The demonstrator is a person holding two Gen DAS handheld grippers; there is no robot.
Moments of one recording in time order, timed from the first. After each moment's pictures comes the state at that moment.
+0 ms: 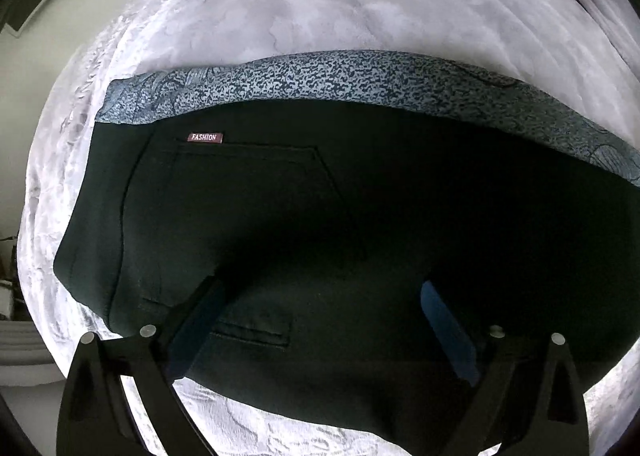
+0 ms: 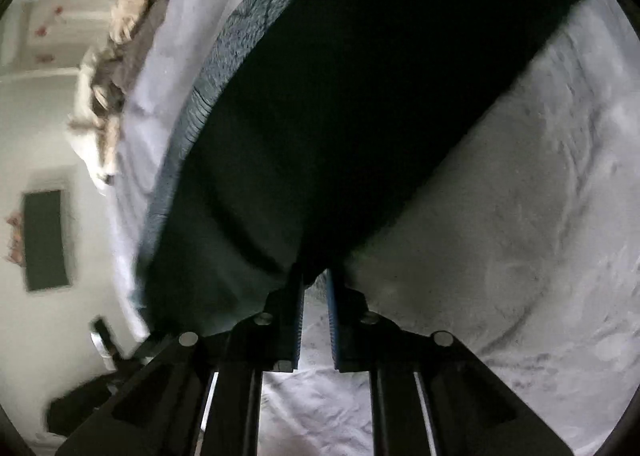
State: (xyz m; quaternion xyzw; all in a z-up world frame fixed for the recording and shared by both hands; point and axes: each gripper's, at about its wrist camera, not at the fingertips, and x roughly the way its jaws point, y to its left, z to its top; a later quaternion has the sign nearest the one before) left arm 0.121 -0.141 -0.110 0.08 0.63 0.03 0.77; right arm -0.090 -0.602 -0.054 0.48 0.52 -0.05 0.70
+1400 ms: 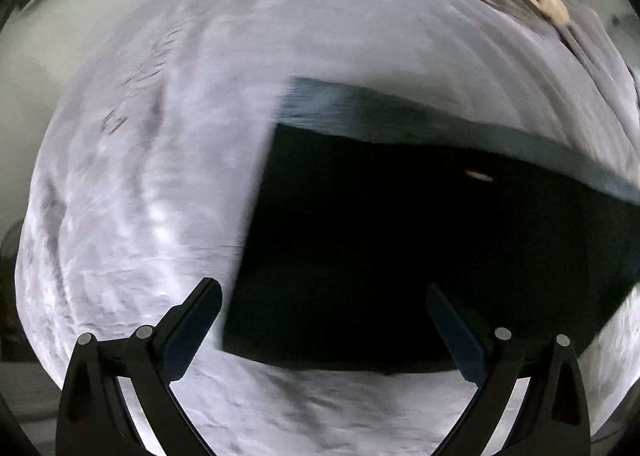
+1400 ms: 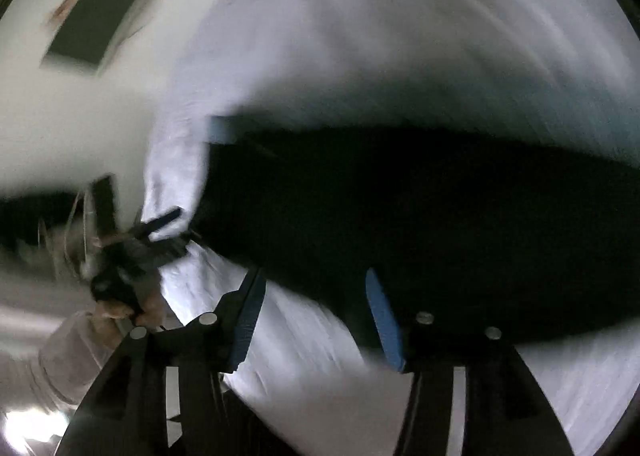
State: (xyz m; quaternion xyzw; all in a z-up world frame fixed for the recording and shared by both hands) left arm 0.150 0.064 -0.065 0.04 0.59 -0.03 0.80; right arm 0.077 -0.237 0.027 0.18 0.60 0.21 0.75
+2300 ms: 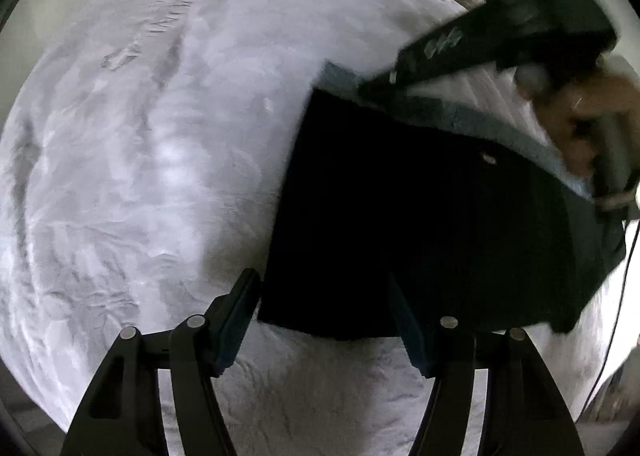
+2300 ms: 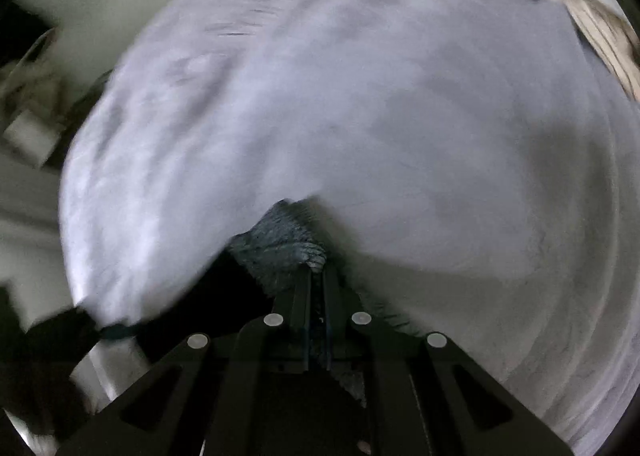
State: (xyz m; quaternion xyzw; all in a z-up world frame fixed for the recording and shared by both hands) left arm 0.118 0.107 -0.074 -0.05 0.59 -0.07 0.80; right arm 0.255 -0.006 -0.047 -0.10 0.64 0.27 0.71
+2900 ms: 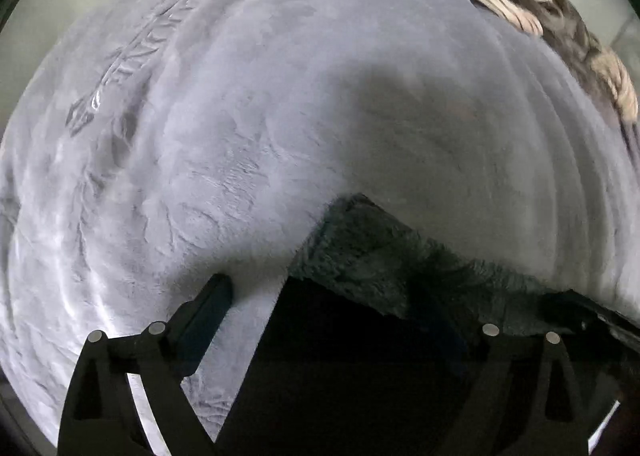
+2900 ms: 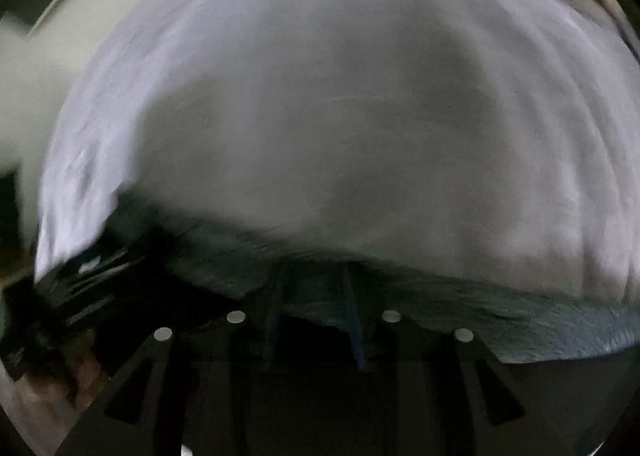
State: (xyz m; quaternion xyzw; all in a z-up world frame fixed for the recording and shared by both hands) left arm 0.224 0.088 -0.100 -0.08 0.60 0.04 0.80; right arm 0.205 -0.168 -0.046 0.06 0.62 0.05 0.78
